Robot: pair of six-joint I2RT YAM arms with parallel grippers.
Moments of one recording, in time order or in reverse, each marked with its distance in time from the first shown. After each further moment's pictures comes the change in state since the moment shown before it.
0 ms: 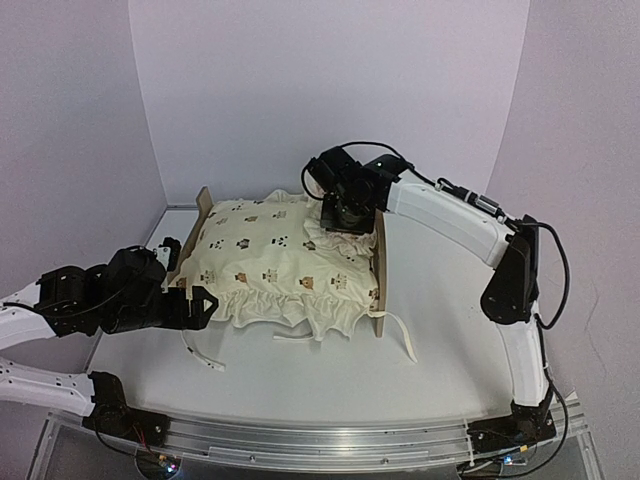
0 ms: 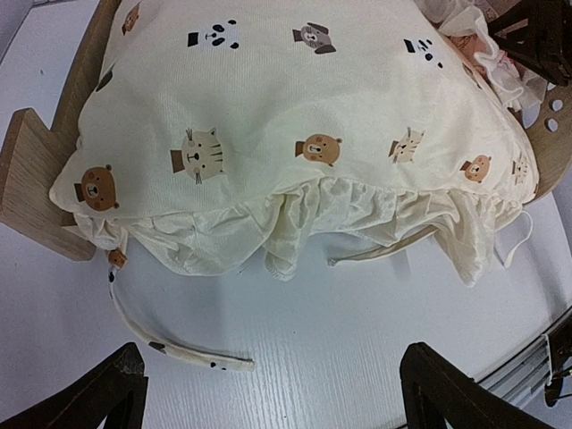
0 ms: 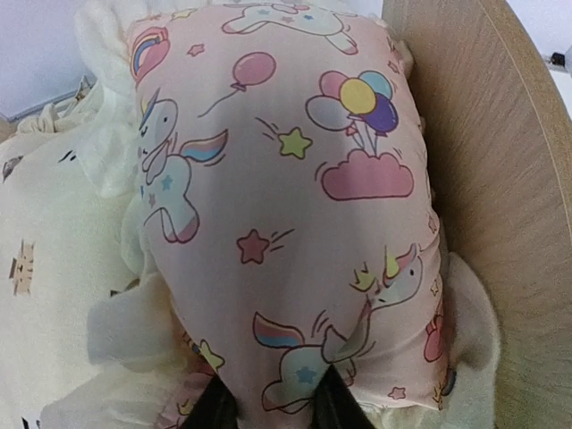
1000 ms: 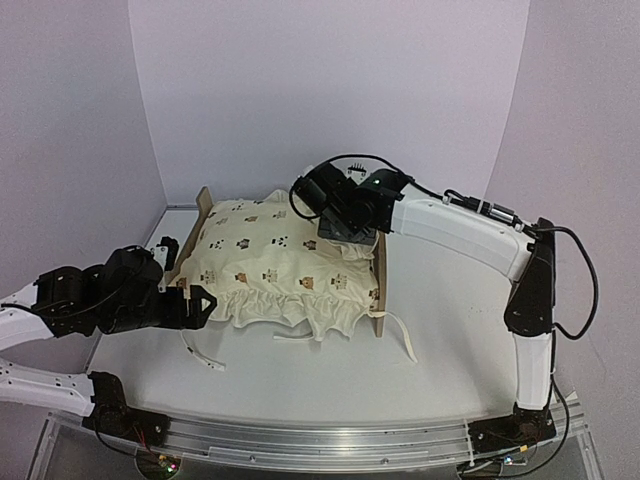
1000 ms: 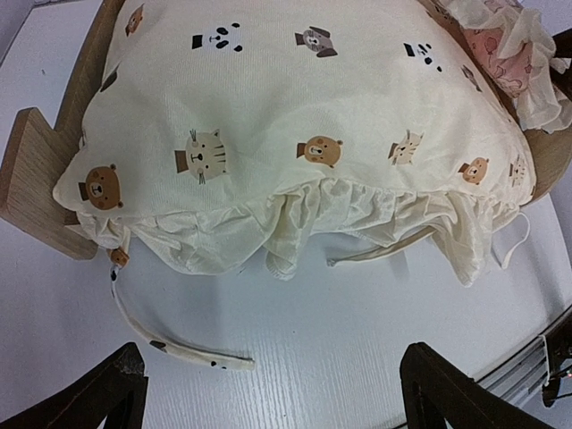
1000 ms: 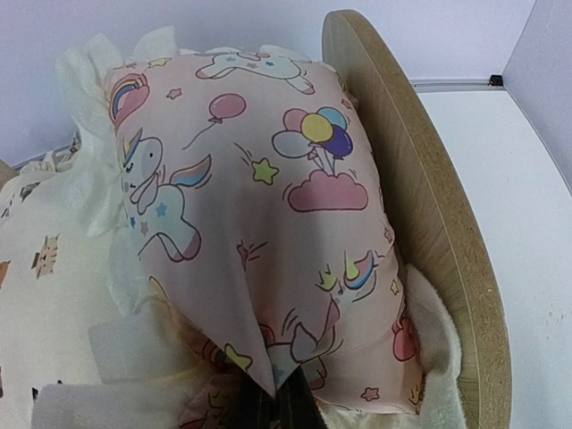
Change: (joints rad) left arm -0.002 -0.016 0.000 -0.006 -0.003 -0.004; right arm 0.130 -0.138 -0.203 0.063 0.287 0.127
